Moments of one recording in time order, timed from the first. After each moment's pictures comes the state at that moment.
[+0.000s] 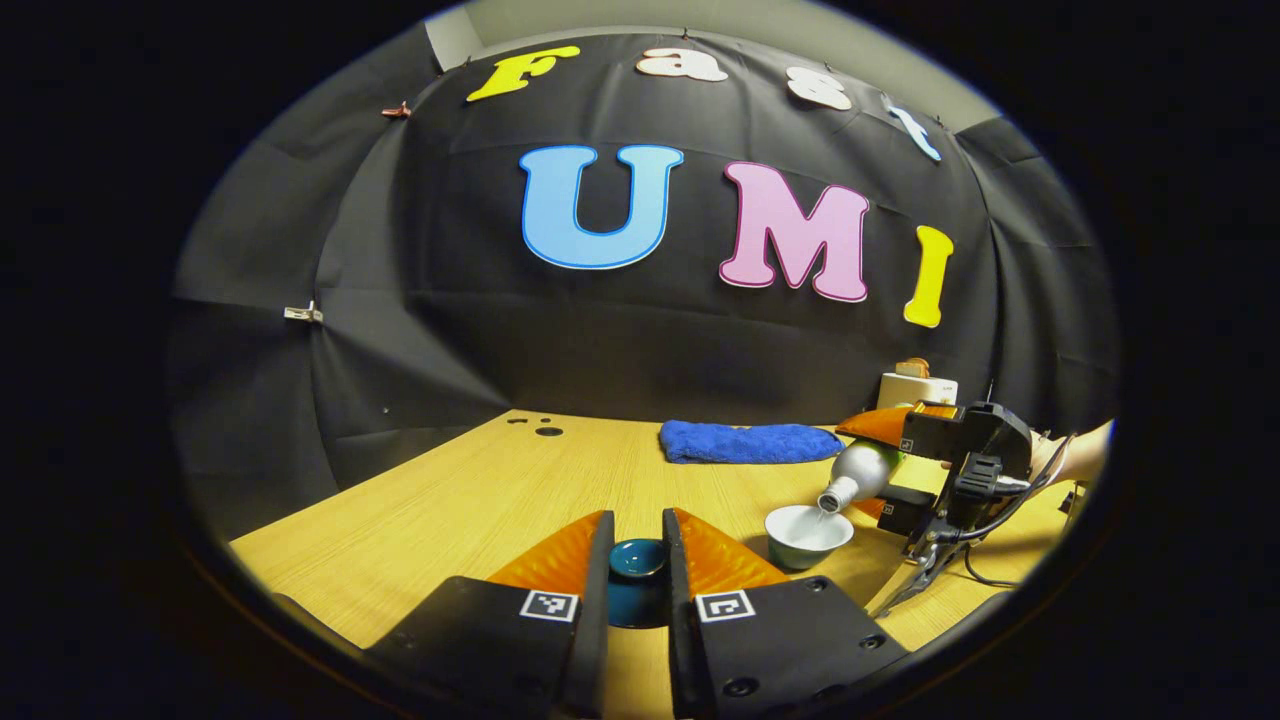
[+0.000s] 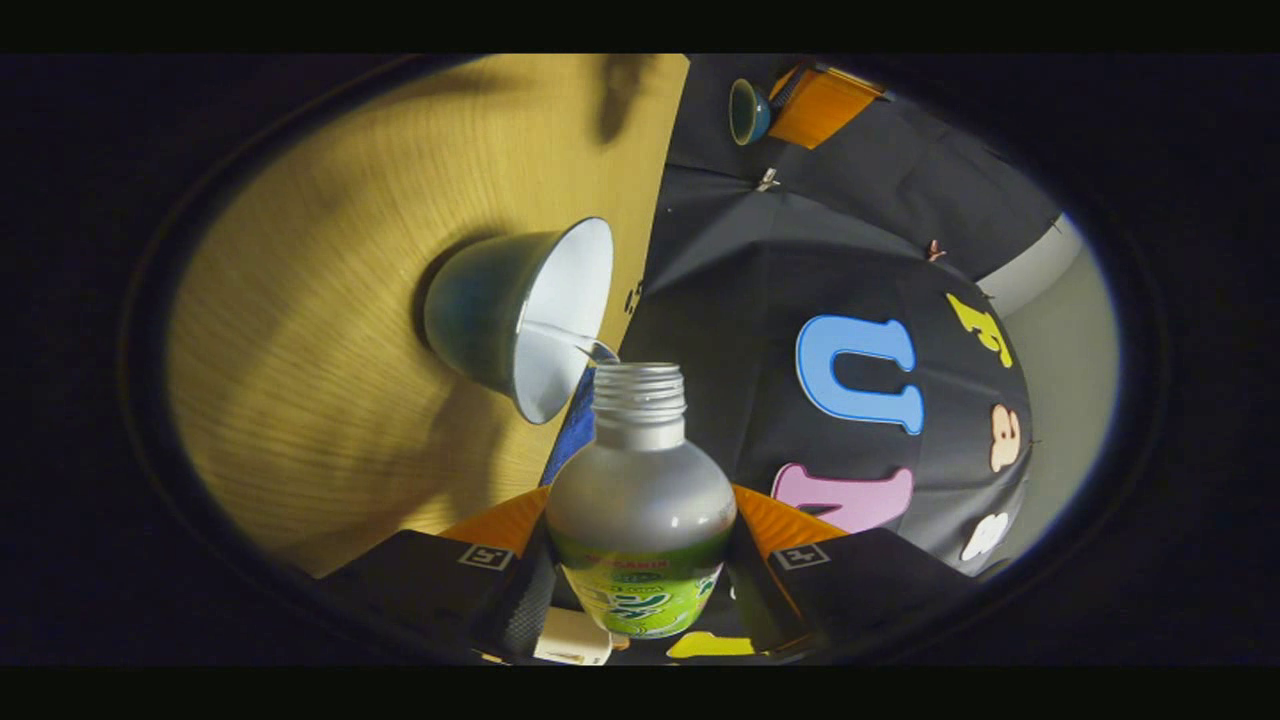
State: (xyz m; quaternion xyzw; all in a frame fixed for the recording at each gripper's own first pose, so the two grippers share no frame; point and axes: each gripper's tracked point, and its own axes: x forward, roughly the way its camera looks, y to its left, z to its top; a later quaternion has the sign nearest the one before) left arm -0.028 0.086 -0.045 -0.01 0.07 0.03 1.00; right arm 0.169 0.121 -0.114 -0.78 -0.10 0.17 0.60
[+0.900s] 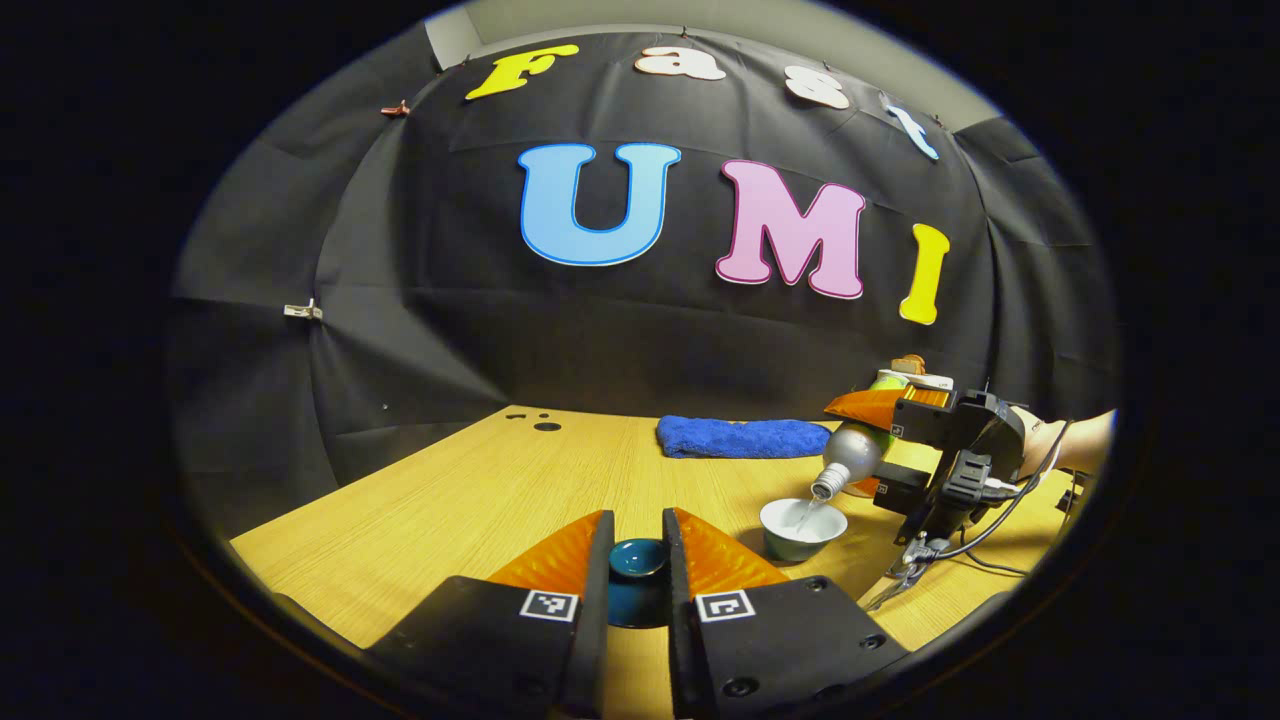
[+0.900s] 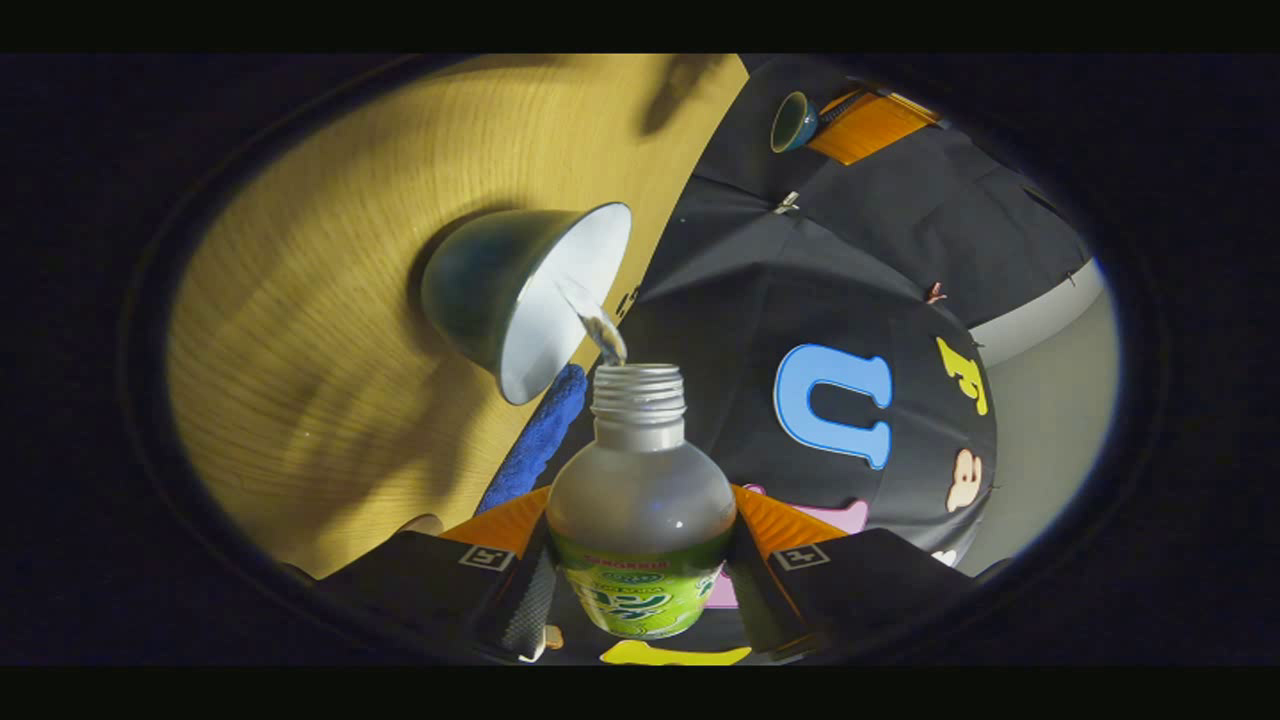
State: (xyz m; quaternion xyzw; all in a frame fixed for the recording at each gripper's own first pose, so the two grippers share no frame) left arm -0.035 0.084 -0.047 -0.01 0.08 0.03 1.00; right arm 0.177 0.128 -0.098 -0.82 -0.15 0.15 0.53
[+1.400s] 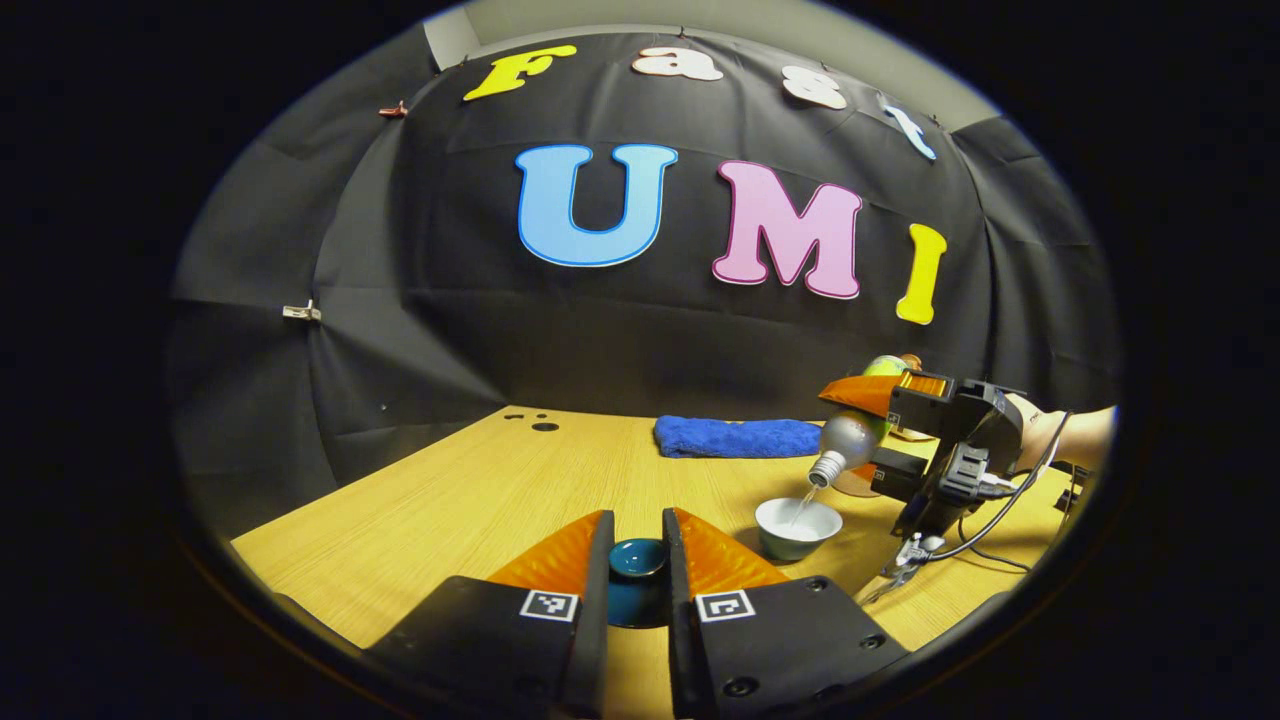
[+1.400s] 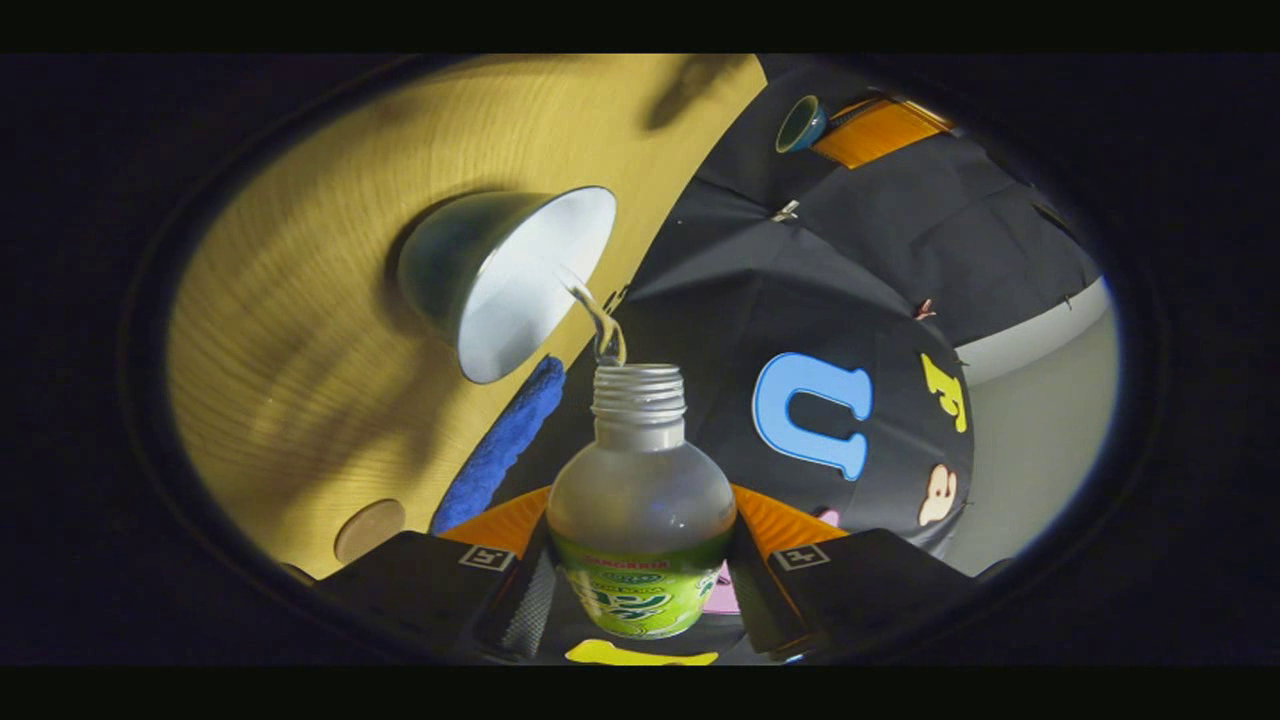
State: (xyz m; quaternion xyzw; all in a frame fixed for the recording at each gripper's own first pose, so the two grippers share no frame) left arm -0.039 0.081 -0.044 -0.01 0.08 0.02 1.00; right arm 0.181 0.133 -0.073 -0.84 -0.18 0.13 0.50
